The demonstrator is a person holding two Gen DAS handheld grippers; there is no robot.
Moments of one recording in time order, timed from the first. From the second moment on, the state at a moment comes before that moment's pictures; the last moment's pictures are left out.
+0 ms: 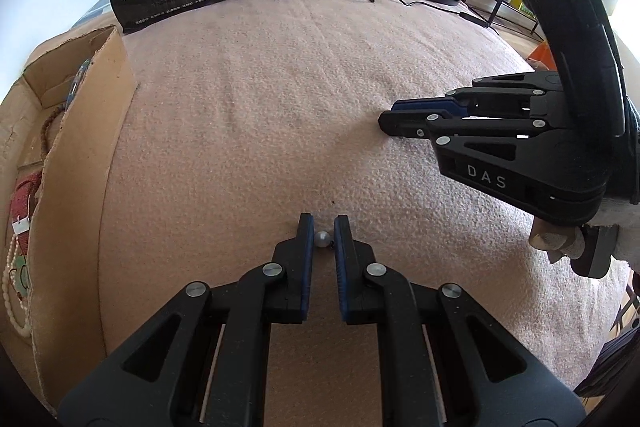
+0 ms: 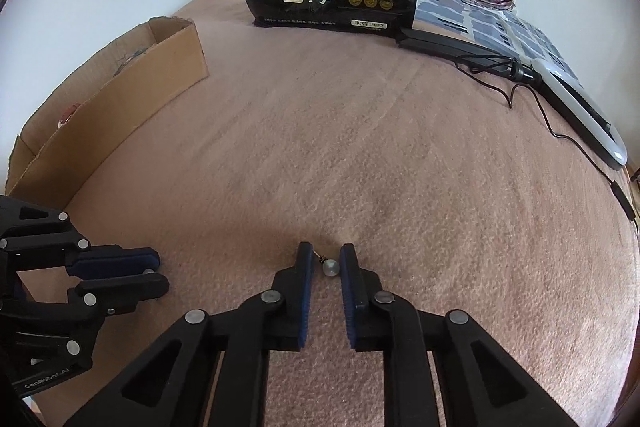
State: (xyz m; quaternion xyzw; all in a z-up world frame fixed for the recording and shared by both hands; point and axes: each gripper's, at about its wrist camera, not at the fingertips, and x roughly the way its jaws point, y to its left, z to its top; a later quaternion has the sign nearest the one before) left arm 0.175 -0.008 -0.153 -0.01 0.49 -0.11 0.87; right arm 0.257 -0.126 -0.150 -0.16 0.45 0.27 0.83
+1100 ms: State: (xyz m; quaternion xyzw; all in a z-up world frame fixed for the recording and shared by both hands) left arm 0.141 0.019 -0.087 -0.03 0.42 -0.10 0.90; right arm 0.206 -0.134 -0.078 -0.11 0.42 0.27 0.86
